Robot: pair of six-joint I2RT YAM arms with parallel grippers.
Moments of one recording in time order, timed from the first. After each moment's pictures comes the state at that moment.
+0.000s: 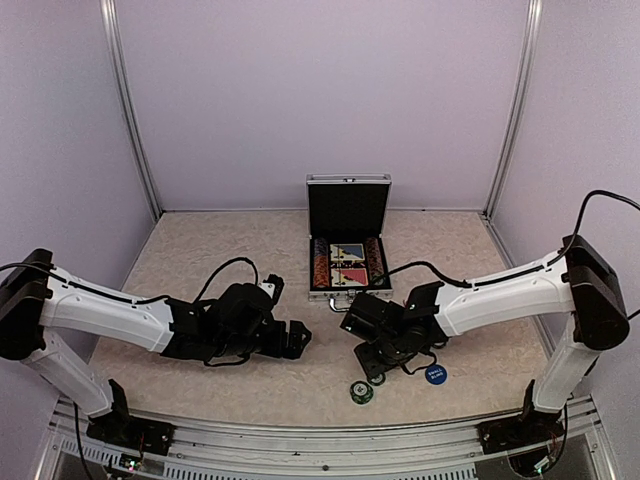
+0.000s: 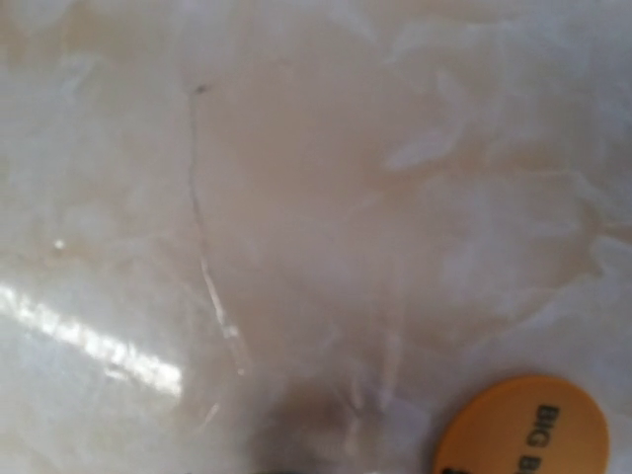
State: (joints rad) left arm -1.08 1.50 0.73 0.03 -0.27 -0.67; right arm 1.14 1.71 1.05 -0.61 0.27 0.67
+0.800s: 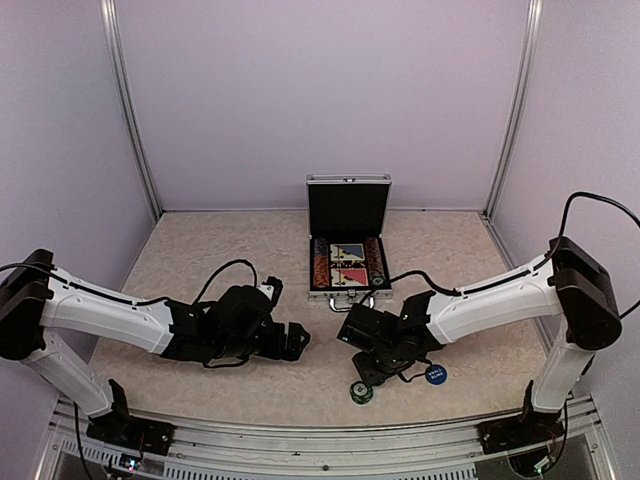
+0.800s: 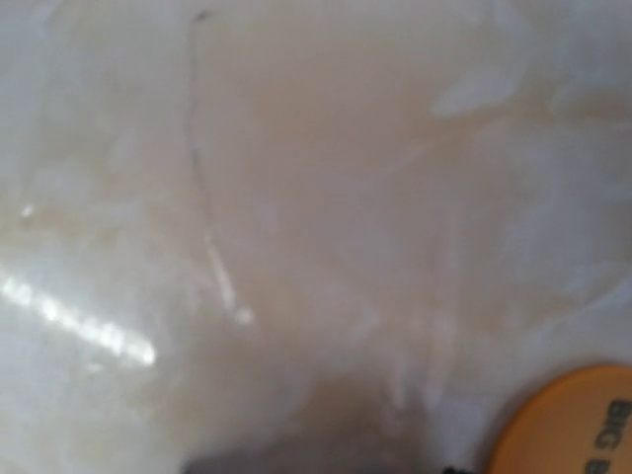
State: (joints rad) left arm -1.08 1.50 0.71 0.04 -0.27 -0.68; right arm 1.17 1.77 1.02 -0.58 0.25 0.68
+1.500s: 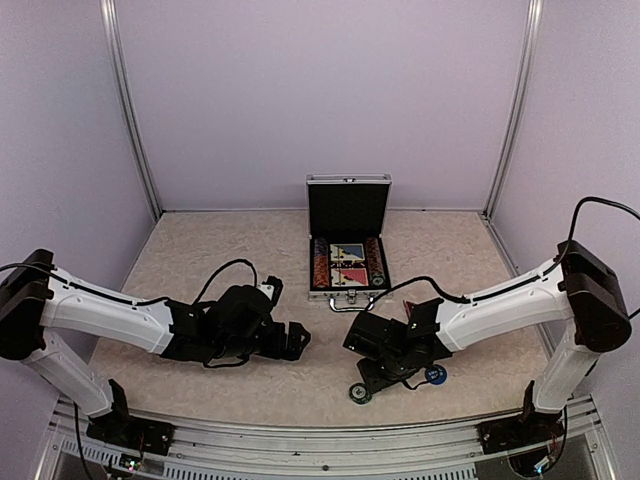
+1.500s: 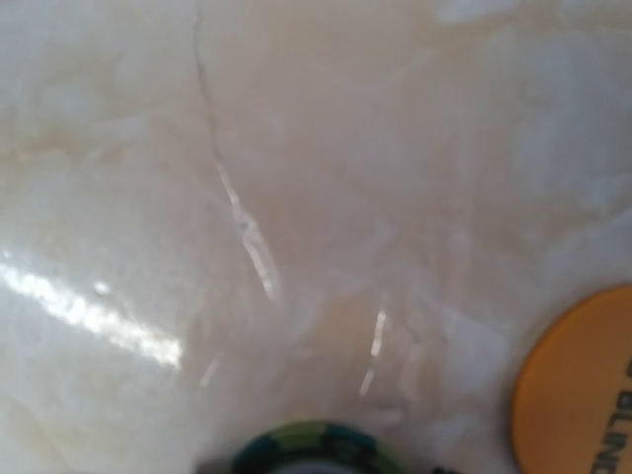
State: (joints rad) left arm -1.08 1.50 0.71 0.05 -0.27 -0.68; right arm 1.20 1.72 0.95 -0.54 0.23 0.75
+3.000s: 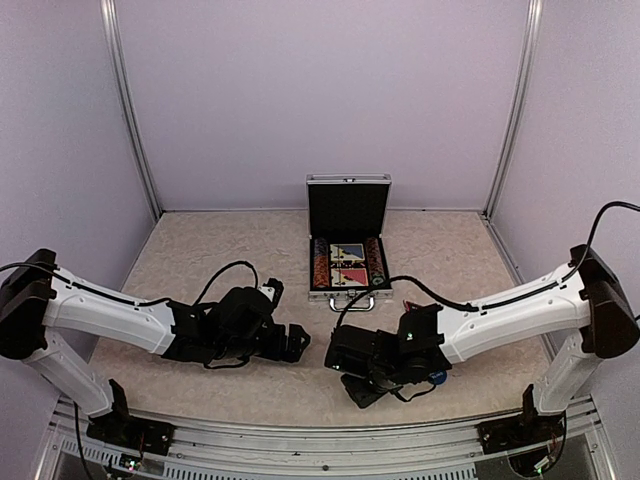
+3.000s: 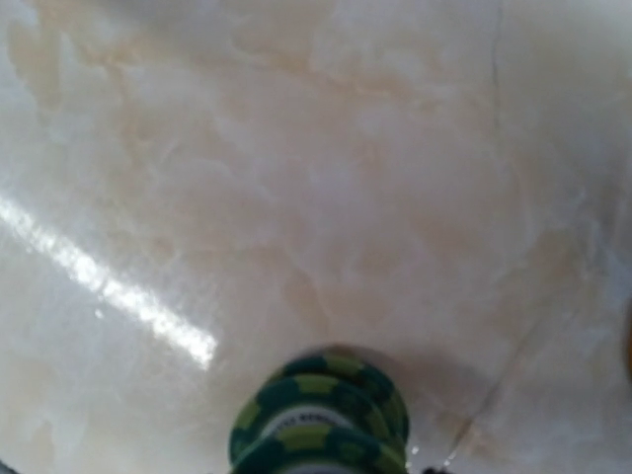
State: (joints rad) left arm -1.08 1.51 0.71 0.05 -0.26 -0.68; right arm 1.36 1.69 1.09 -0.67 0.28 0.72
